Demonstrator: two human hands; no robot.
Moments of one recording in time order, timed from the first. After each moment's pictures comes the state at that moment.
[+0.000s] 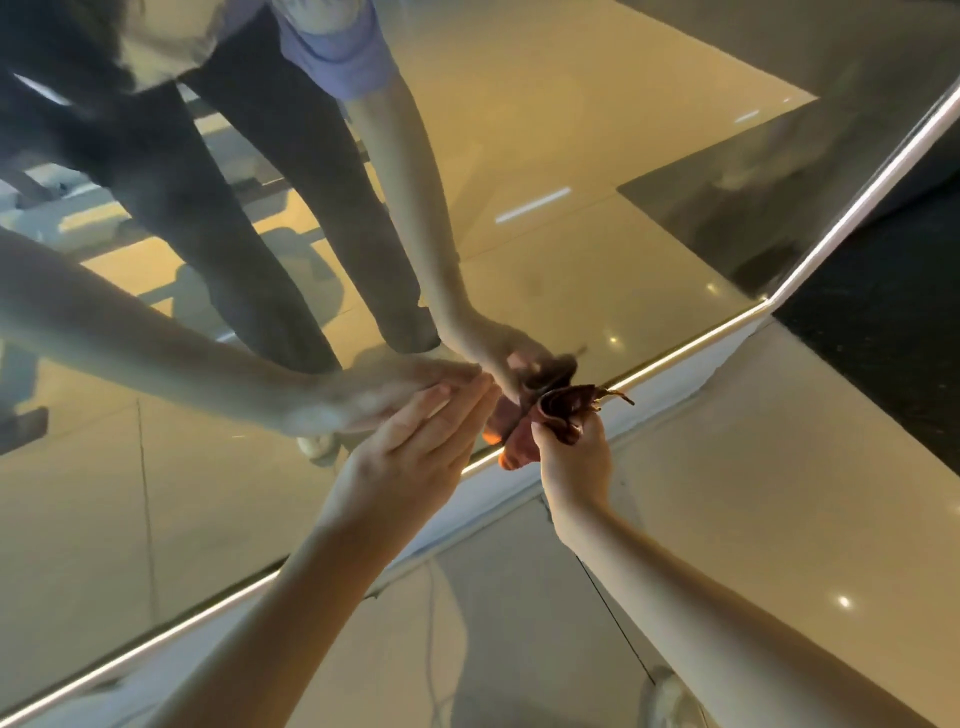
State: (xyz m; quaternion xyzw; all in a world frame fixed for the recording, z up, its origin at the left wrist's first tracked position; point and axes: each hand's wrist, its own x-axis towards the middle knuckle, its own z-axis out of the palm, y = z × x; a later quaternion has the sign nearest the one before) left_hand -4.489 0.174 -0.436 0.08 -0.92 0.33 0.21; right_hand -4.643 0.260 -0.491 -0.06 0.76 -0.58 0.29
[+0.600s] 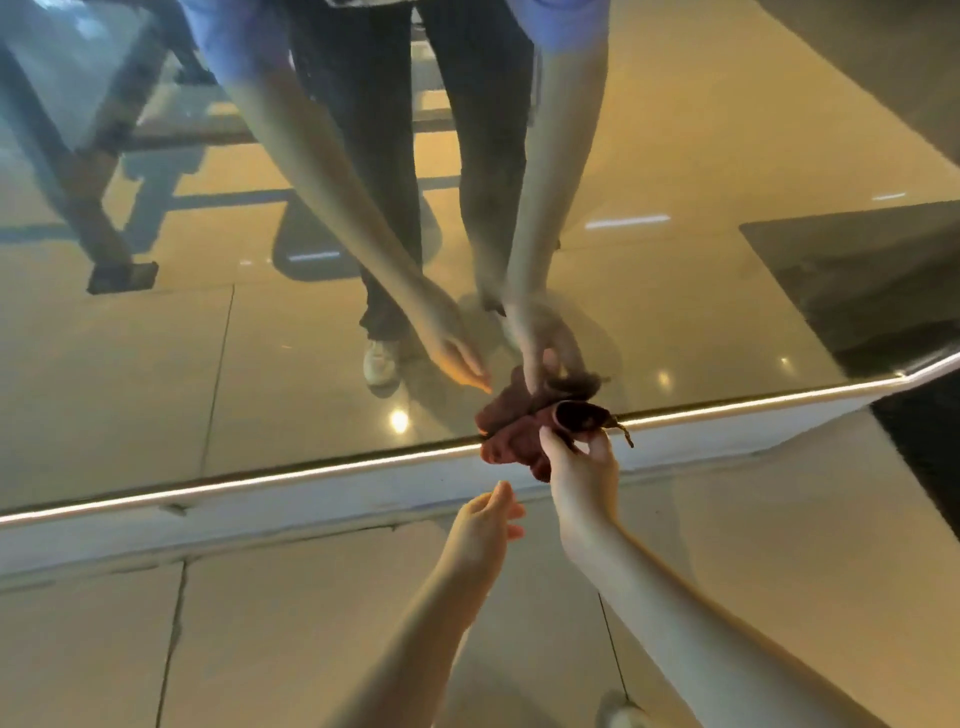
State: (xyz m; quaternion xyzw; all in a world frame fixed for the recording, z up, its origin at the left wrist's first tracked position) left_hand -4.465 0.266 -0.485 0.62 -0.33 -0.70 0.16; right_hand -4.565 0.256 -0.479 -0.12 0.76 -0.52 0.38
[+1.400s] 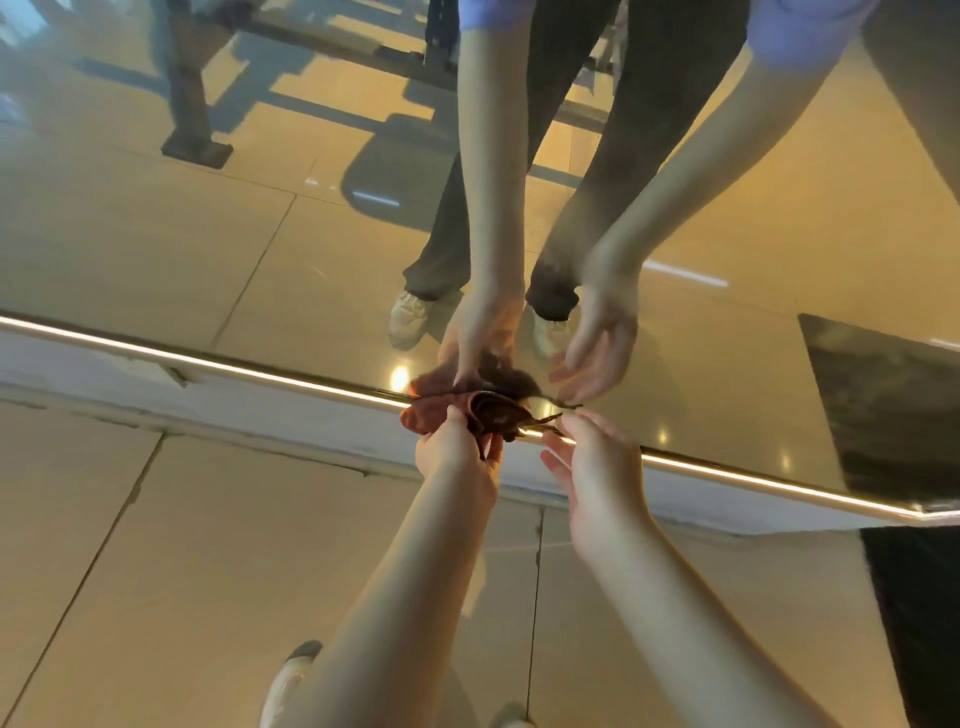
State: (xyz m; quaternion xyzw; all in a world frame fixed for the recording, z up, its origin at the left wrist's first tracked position) left_hand -4.487 0.220 -0.454 0.55 0.24 -0.63 0.49; right_hand -4.573 0.251 -0.420 -0.12 0.73 -0.45 0.50
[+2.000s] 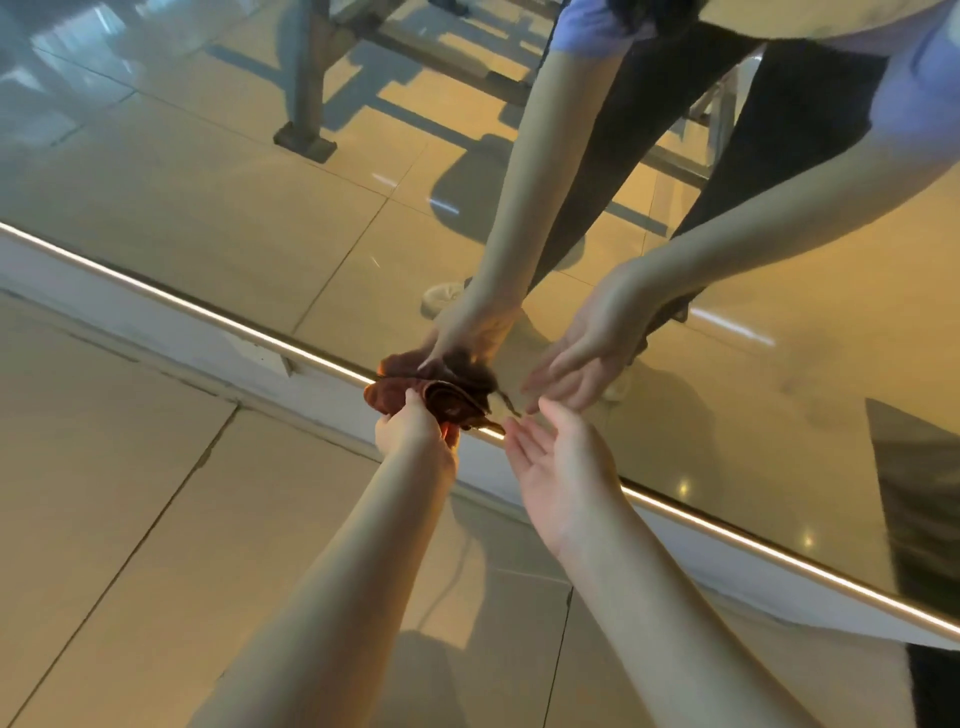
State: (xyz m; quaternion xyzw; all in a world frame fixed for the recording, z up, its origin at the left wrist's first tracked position) left_hand -4.349 0.194 -0.454 0.59 0.27 -0.53 0.54; right_hand -4.445 0.224 -0.379 -0.05 0.62 -0.43 0.66
